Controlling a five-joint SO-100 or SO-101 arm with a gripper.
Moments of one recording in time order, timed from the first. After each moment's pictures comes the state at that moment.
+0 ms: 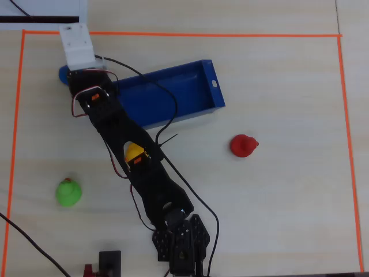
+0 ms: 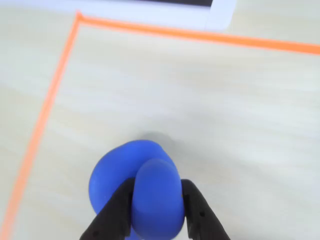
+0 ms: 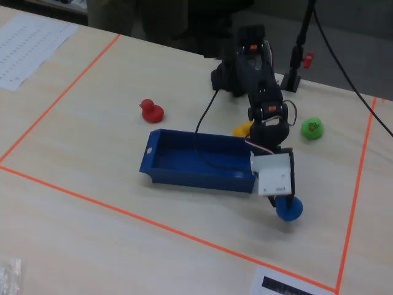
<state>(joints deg) -28.4 56.3 65.2 28.5 -64.3</state>
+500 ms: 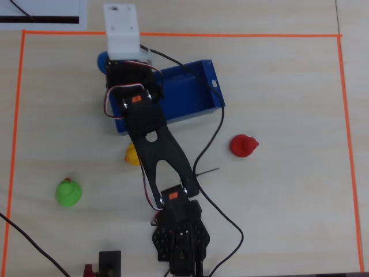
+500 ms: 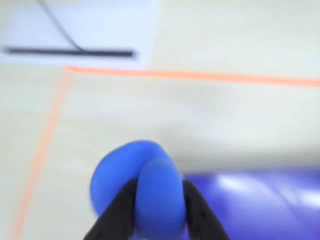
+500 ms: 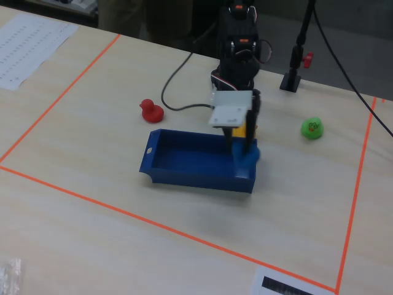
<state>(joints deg) -15.0 92.7 84.9 48.3 -71.3</state>
